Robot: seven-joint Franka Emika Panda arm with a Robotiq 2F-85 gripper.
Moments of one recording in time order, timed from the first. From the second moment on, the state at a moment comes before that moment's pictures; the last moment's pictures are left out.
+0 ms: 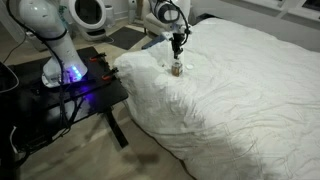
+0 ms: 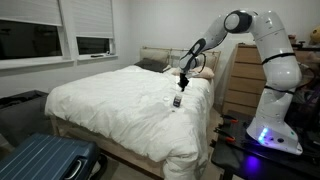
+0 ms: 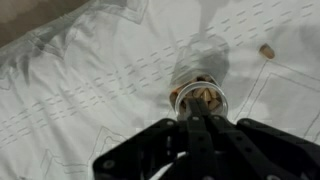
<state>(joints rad) -0.22 0.52 -0.19 -1.96 0.00 2.53 -0.06</state>
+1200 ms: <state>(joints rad) -0.23 0.60 -0.16 -1.89 0.00 2.53 -0.07</state>
